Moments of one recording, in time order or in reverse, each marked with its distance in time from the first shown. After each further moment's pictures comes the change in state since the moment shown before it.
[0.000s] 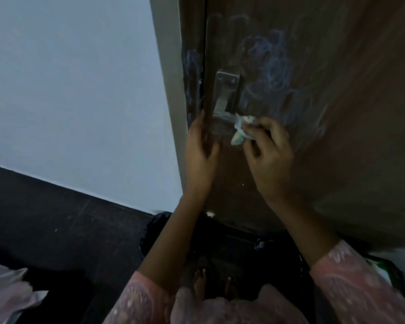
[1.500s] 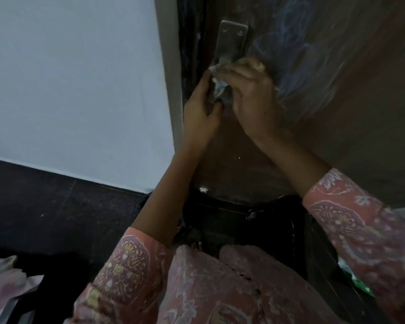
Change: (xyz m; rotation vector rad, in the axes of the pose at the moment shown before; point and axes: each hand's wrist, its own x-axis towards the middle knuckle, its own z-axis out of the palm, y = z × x) left_hand 0.029 0.000 -0.007 0.033 -0.168 0.011; right_hand 0.043 -0.004 0.046 0.037 -0.245 -0.158
